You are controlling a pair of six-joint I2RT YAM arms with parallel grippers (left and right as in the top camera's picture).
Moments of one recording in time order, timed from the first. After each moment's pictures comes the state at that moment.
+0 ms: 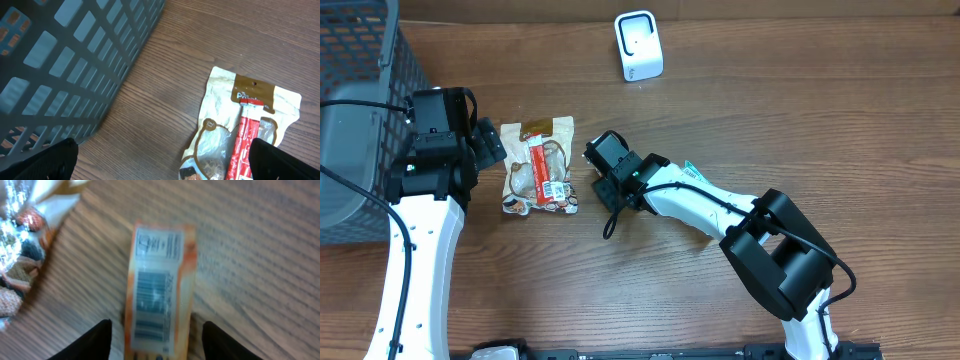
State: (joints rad) left arm 0.08 1.36 1.21 -0.80 -0.35 -0.31; right arm 0.80 2.09 1.42 -0.46 0.09 0.15
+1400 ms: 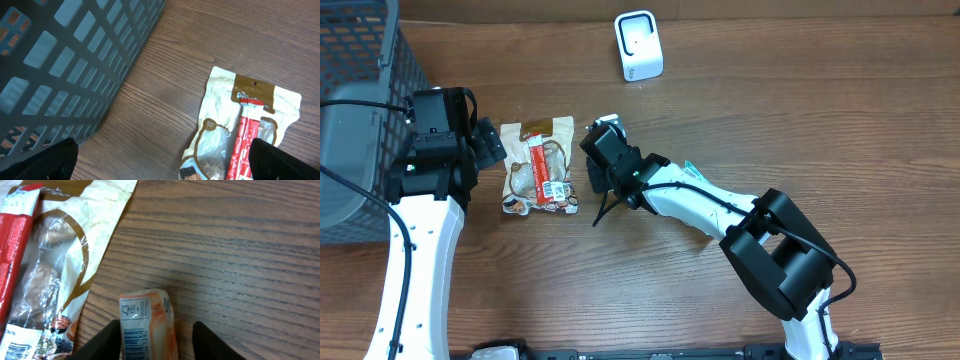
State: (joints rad) left arm 0.08 1.36 1.21 -0.80 -0.35 -0.31; right arm 0.80 2.09 1.42 -0.28 0.16 0.46
